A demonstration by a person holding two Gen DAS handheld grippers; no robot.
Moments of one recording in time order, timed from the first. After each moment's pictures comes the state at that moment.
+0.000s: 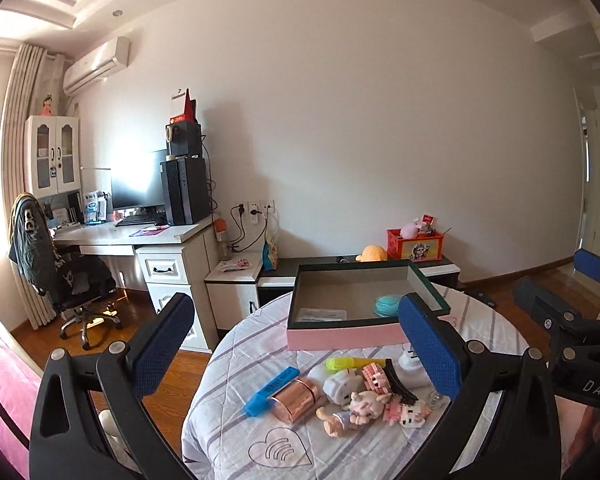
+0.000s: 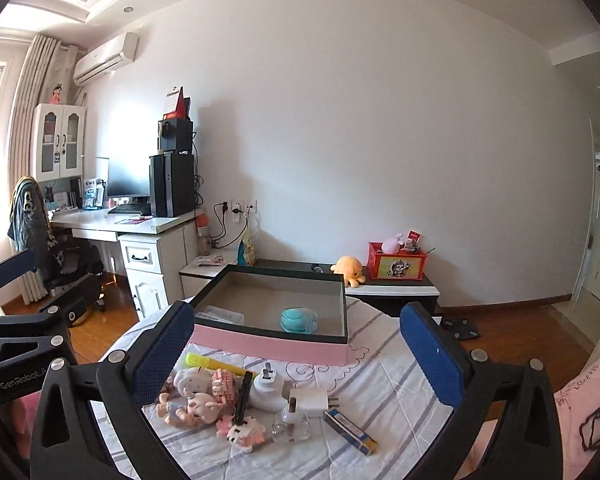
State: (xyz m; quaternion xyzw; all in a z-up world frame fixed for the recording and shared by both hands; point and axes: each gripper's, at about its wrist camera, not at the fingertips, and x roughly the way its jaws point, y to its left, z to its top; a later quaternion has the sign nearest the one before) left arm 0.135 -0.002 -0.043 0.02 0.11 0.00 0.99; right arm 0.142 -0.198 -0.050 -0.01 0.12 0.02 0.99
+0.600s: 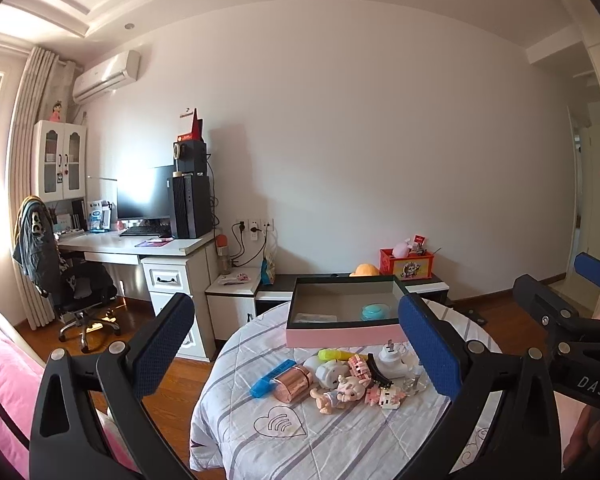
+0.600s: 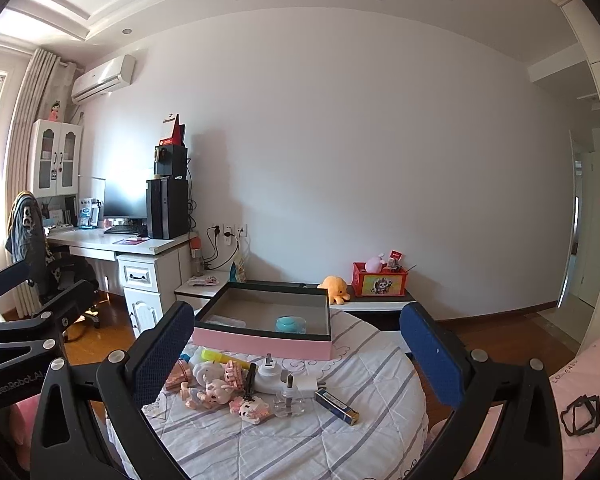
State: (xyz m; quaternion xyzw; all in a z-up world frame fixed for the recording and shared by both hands) left arm 0.051 -0.003 -0.025 0.01 0.08 0.00 1.00; right arm 0.051 -0.192 -0.027 -0.01 0.08 0.00 1.00
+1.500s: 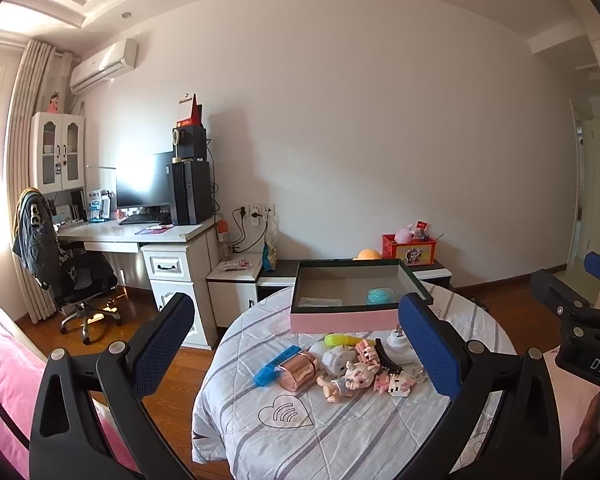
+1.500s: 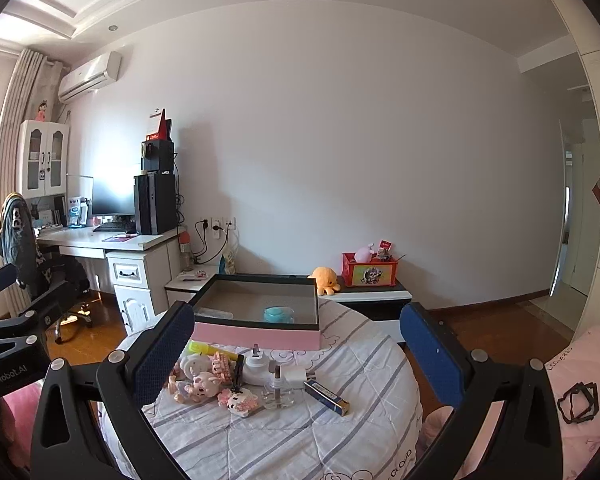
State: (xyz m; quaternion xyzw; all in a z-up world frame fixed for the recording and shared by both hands) left arm 0.065 0.007 -0.042 0.01 0.11 0.00 0.99; right arm 0.058 -0.202 -0.038 0.00 0.10 -0.02 0.99
